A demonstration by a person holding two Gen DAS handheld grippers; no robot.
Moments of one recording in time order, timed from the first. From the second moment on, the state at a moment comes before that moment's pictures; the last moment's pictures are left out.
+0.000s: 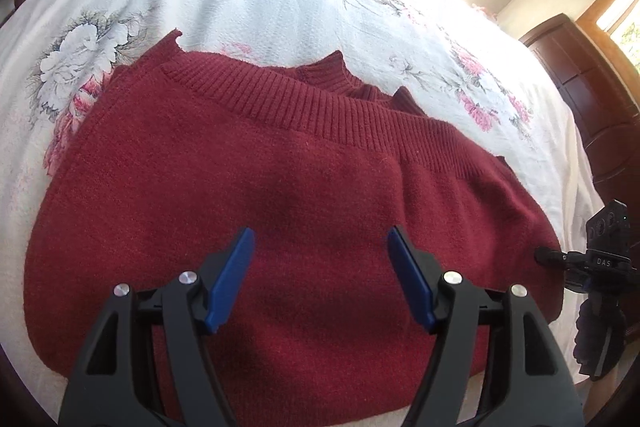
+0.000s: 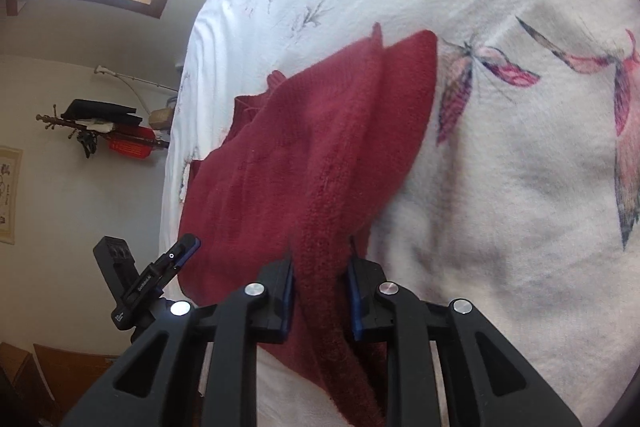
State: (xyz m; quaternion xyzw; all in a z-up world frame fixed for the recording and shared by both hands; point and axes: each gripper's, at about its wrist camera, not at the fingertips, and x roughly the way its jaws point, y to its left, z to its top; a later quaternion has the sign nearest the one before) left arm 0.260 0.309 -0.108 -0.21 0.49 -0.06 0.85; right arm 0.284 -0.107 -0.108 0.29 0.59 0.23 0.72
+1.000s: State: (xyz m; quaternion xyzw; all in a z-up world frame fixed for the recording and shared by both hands) left arm 0.248 0.376 -0.093 -0.30 0.46 -0.05 0.83; right arm 0.288 0.138 -0.115 0.06 0.62 0.33 0.71
